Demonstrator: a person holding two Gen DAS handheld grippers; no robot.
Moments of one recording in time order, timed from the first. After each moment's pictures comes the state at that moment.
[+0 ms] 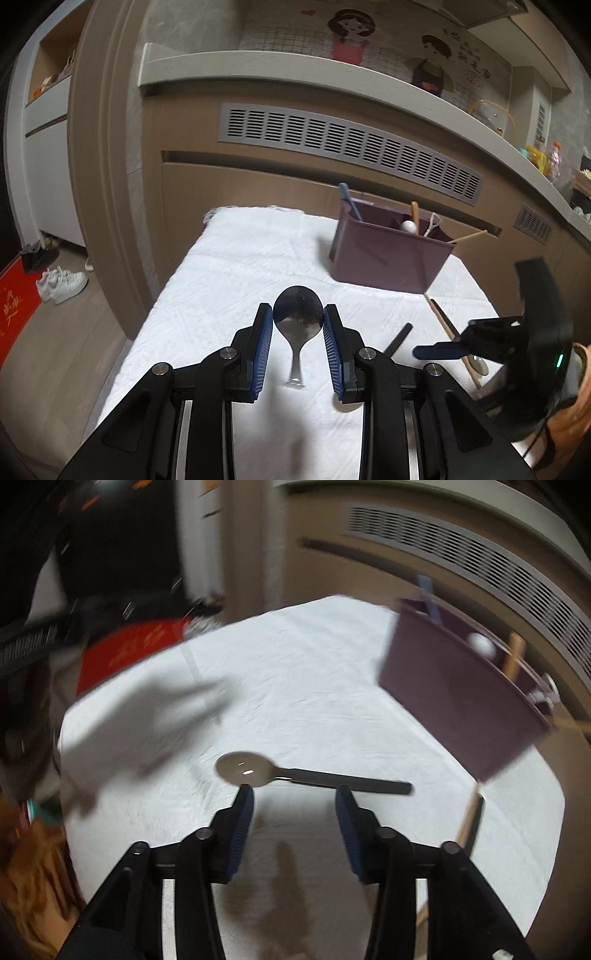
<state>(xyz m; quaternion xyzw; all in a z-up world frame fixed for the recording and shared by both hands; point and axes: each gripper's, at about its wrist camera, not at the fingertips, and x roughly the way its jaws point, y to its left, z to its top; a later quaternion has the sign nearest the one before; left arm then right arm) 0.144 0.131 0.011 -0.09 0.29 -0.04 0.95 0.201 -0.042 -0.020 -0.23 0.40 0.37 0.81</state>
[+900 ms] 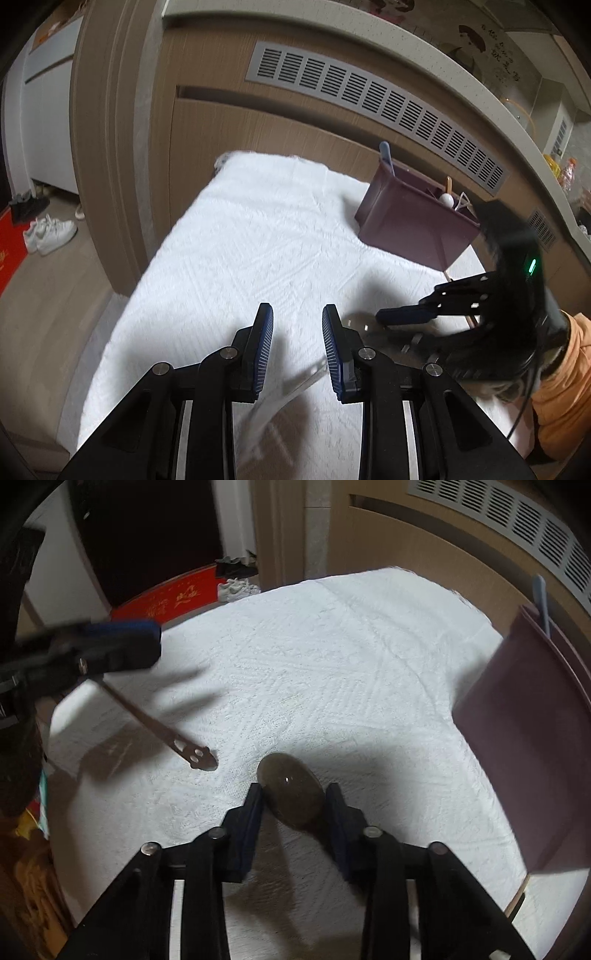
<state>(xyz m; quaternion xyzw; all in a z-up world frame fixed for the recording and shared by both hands) 0.167 0.168 -0.030 -0.15 0.37 -0.06 0.92 0.275 0.025 -0.055 -0.24 0.47 0.42 0.74</state>
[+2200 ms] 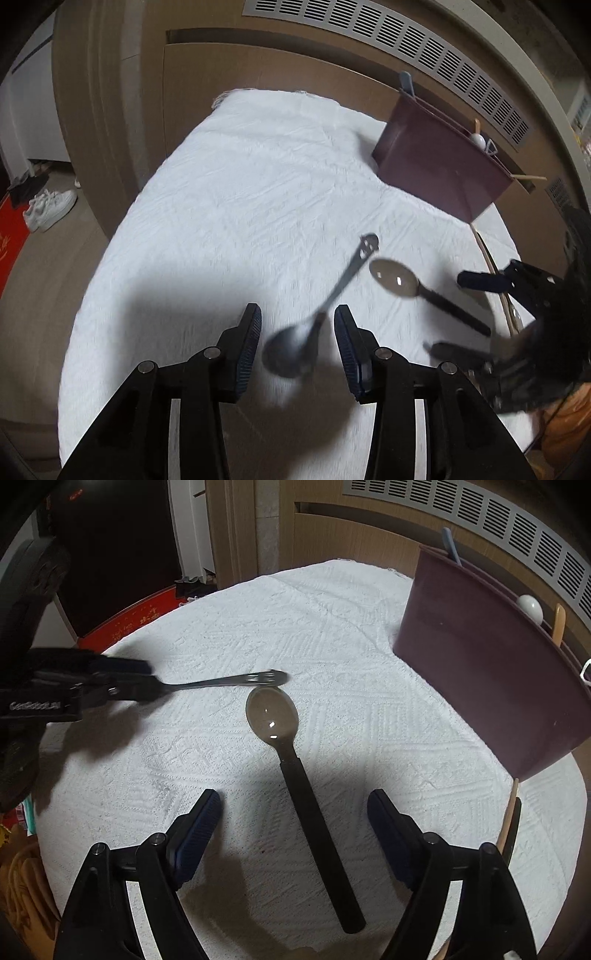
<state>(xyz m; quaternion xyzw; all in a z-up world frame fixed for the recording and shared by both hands) 0.200 0.151 -0.069 -0.12 0.46 -0.05 0.88 0.236 -0.028 -0.060 -0.22 0.45 0.35 0.79</state>
